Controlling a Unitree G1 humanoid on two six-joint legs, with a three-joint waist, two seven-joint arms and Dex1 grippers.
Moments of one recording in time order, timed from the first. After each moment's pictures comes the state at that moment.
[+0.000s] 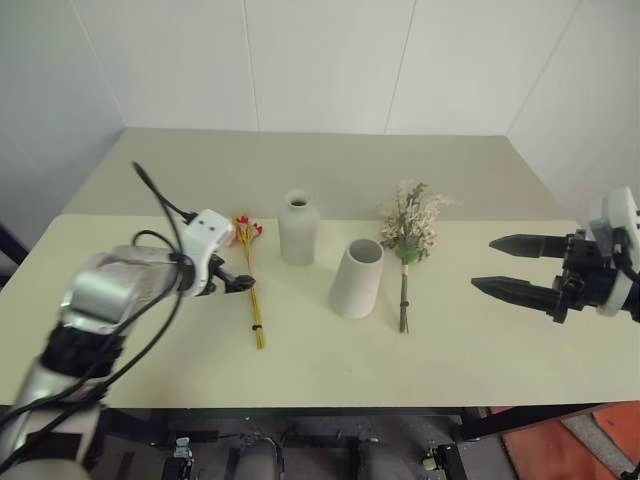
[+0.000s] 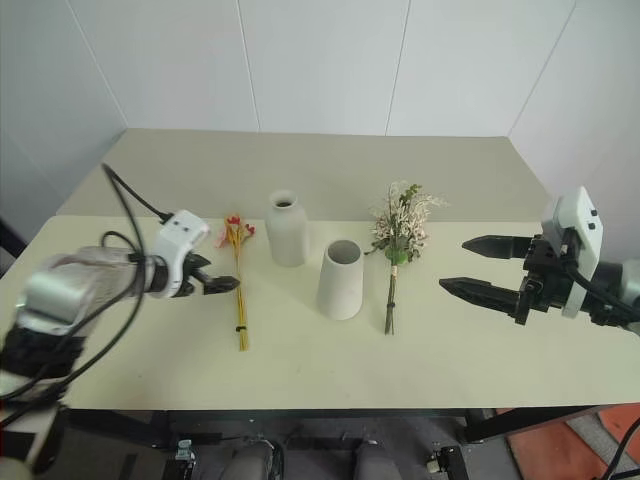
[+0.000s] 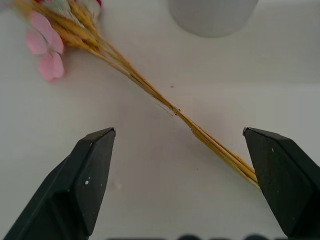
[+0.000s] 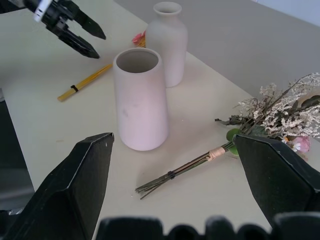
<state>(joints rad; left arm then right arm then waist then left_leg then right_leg) -0.71 0.72 -0.18 -0.09 -0.39 1.29 -0.51 -0.21 -1.05 -0.46 -0.31 0.76 0.73 1.09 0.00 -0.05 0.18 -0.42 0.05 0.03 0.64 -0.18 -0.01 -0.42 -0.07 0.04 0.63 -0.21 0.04</state>
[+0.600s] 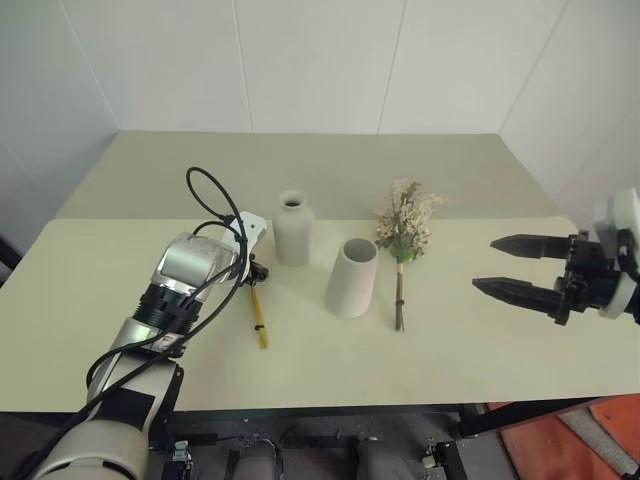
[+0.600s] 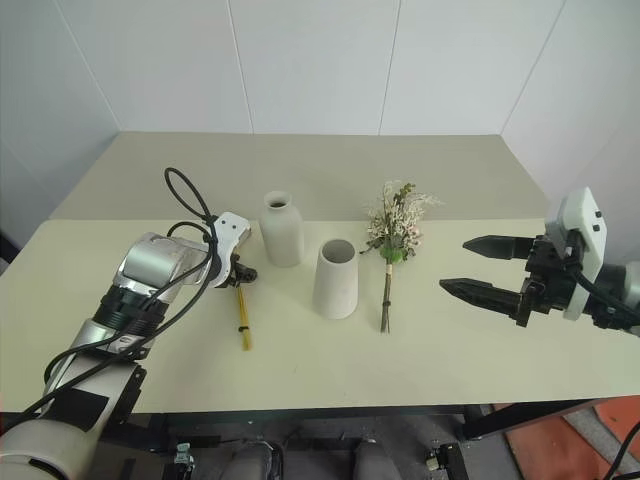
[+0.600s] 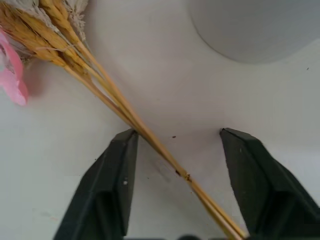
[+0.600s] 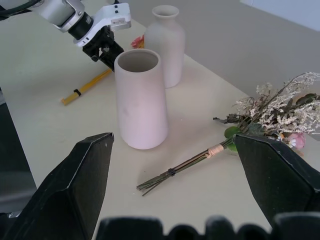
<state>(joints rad) -0.91 0.49 -0.24 0.25 -0.21 1.28 -0.36 -0.18 -1.05 -0.49 -0.32 0.78 0.73 1.08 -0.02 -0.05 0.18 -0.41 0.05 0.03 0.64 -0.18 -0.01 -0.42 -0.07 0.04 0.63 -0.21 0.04</state>
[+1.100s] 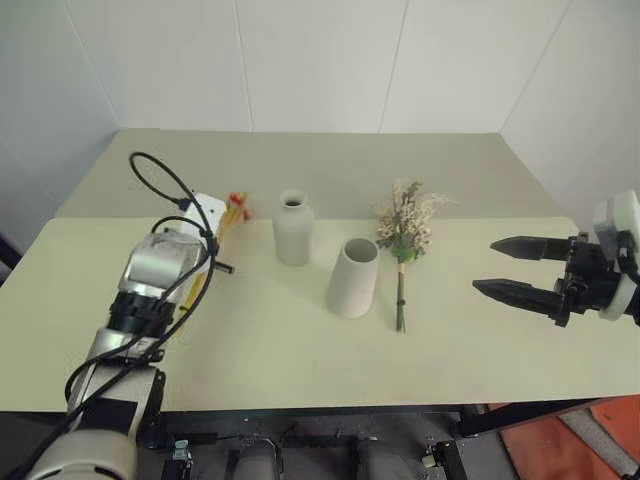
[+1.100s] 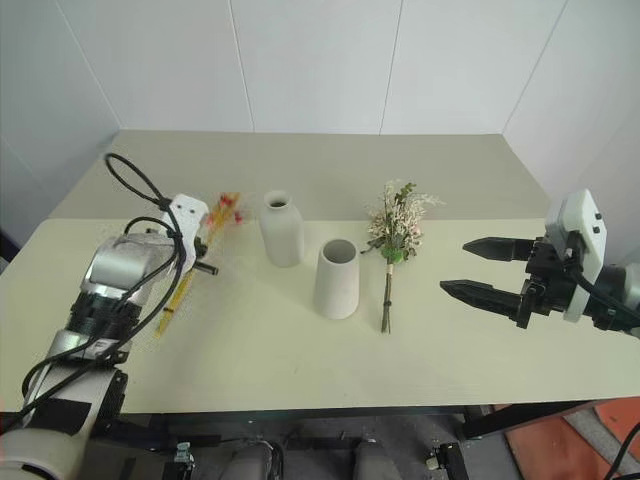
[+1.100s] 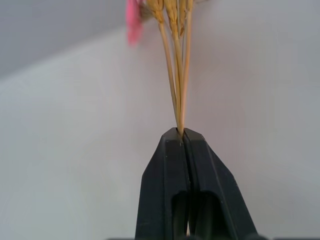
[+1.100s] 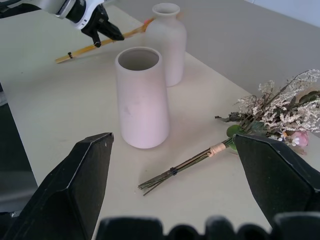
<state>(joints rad) -0.81 0.55 -0.04 0.24 -0.11 0.93 -0.23 -0.17 -1.05 -0.49 -0.32 0.78 0.72 1.09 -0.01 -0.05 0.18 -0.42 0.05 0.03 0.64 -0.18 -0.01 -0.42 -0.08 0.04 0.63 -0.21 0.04</state>
